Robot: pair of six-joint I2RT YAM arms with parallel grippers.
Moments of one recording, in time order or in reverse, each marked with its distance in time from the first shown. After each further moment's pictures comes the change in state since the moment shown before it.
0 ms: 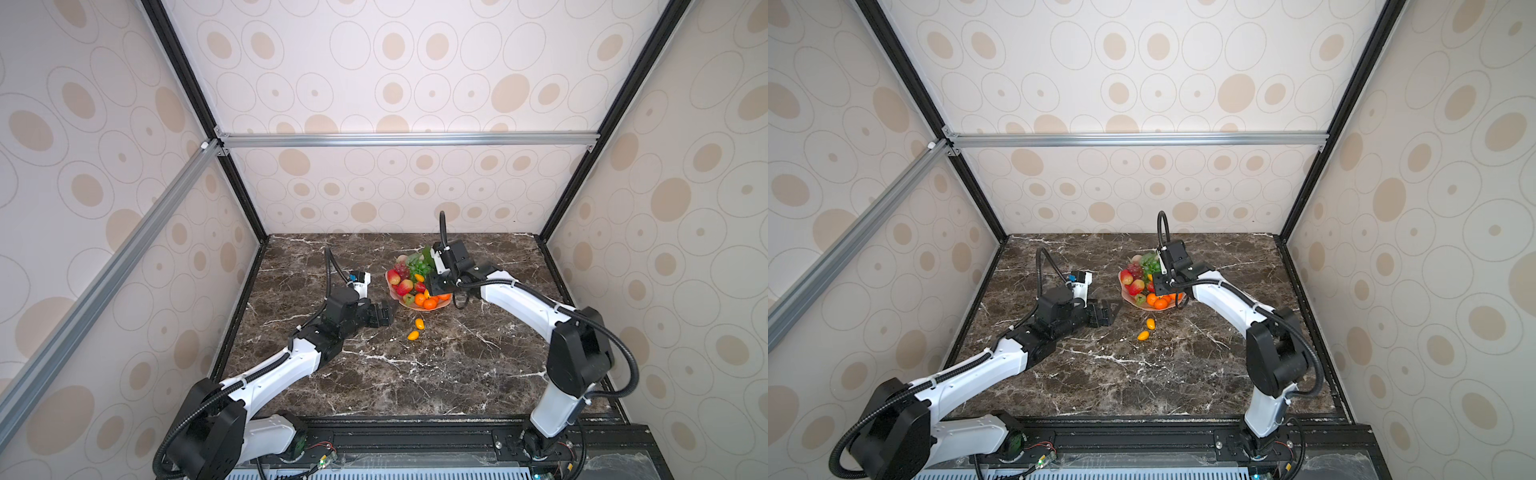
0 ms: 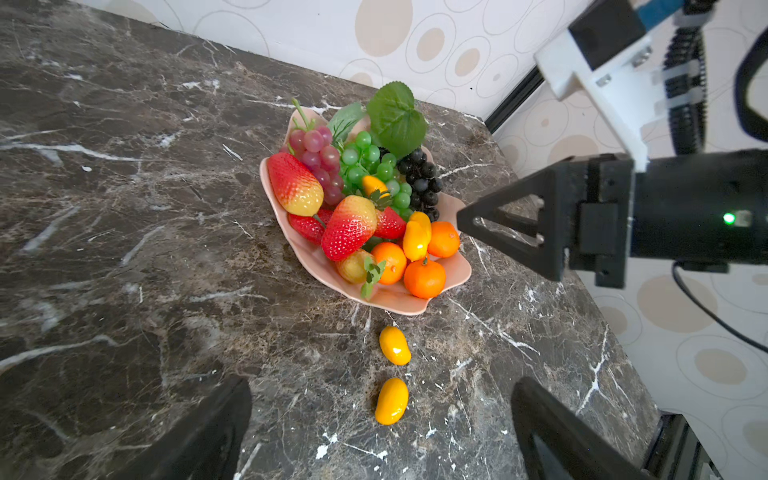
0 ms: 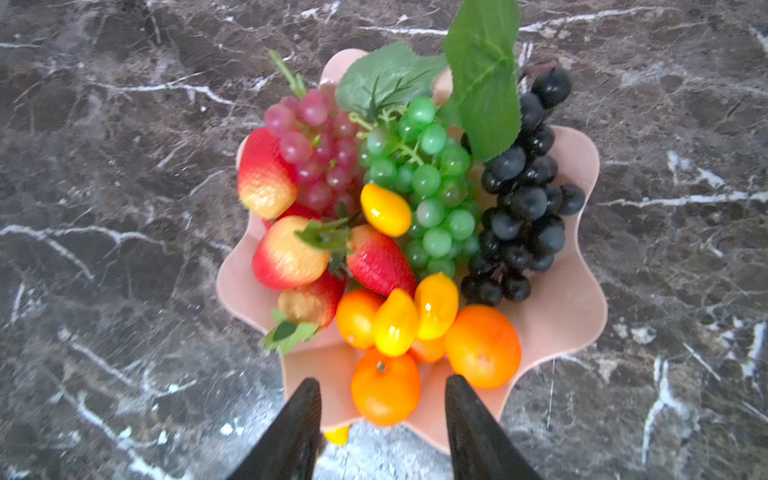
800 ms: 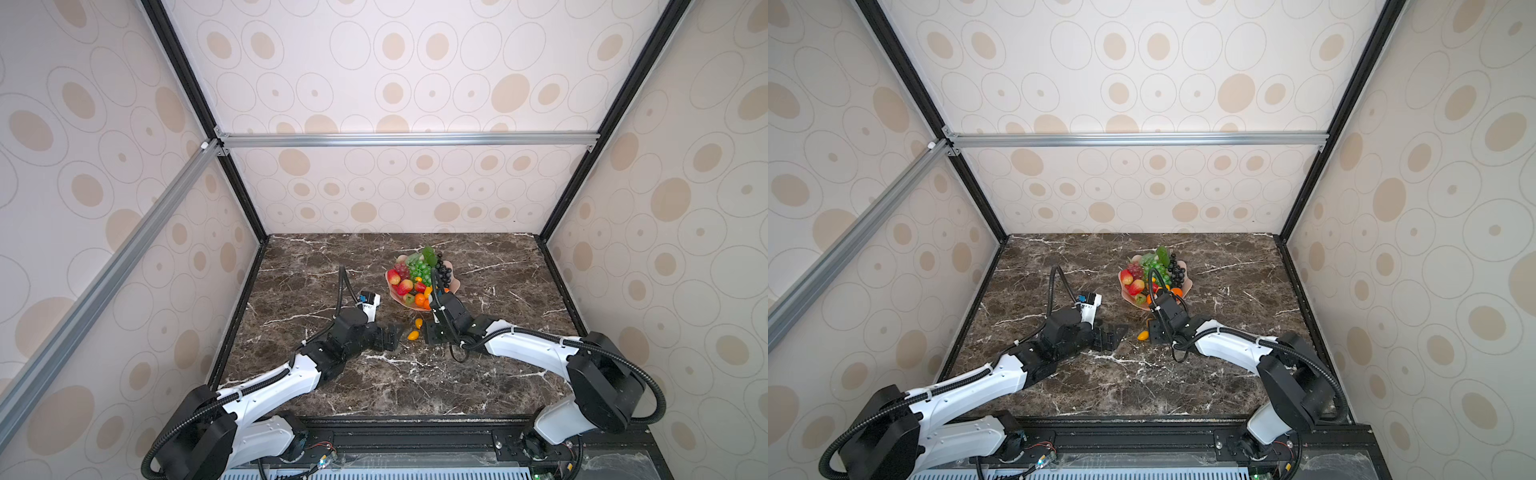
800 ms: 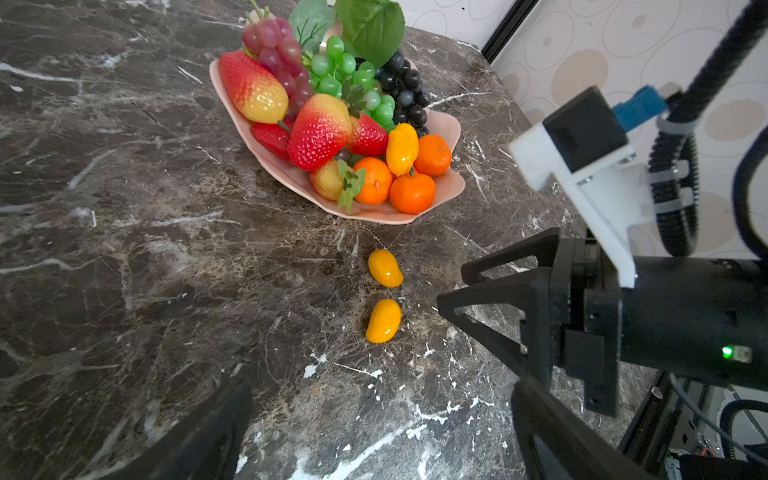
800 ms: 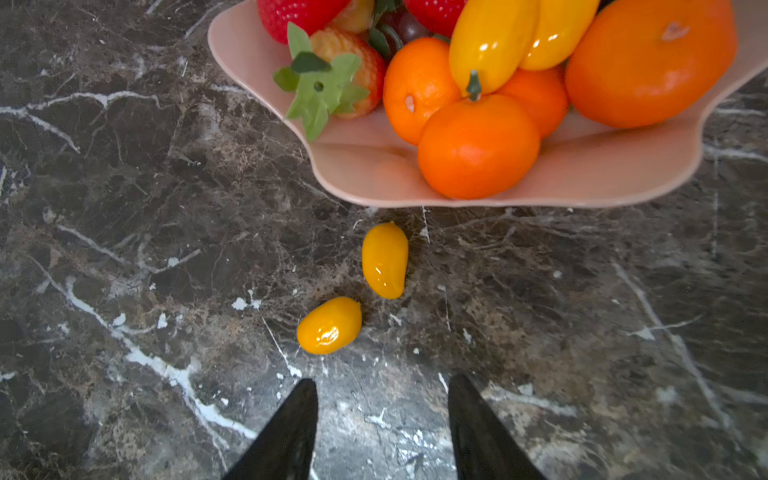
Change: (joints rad) left arm -0.136 -0.042 -0.115 -0.008 -0.060 0.004; right arm 0.188 -0.156 -0.491 0.294 0.070 0.240
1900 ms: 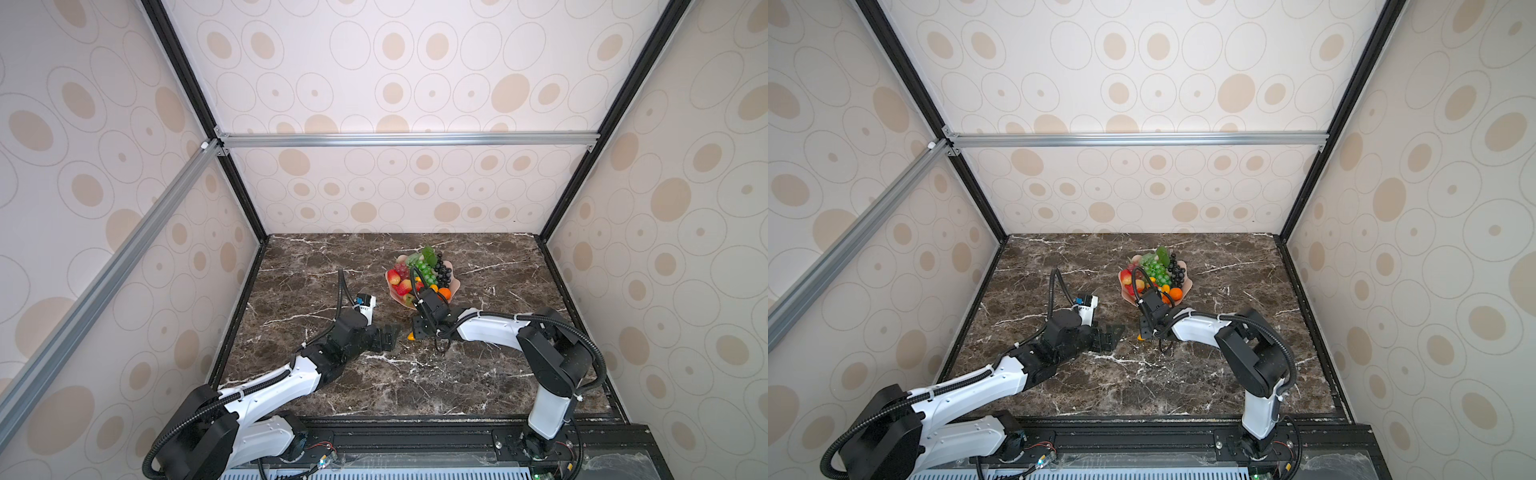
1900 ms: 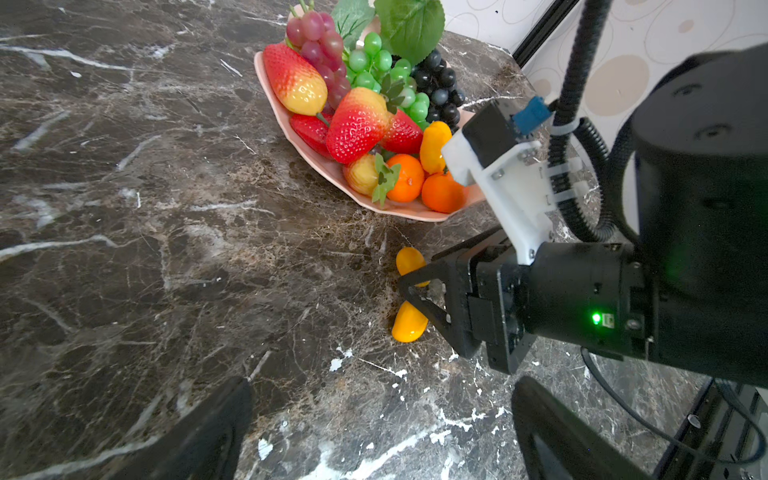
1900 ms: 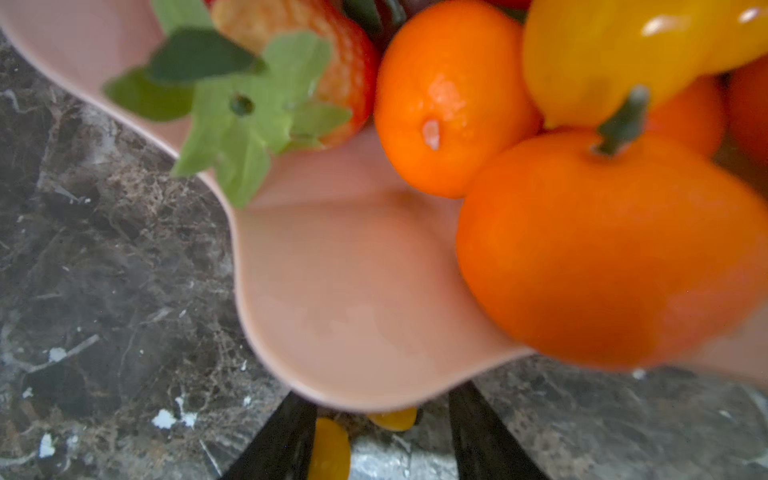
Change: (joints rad) left arm 0.000 -0.001 -0.024 0.005 -0.068 -0.032; right arm 0.000 0.280 0.179 -0.003 0.049 0.008
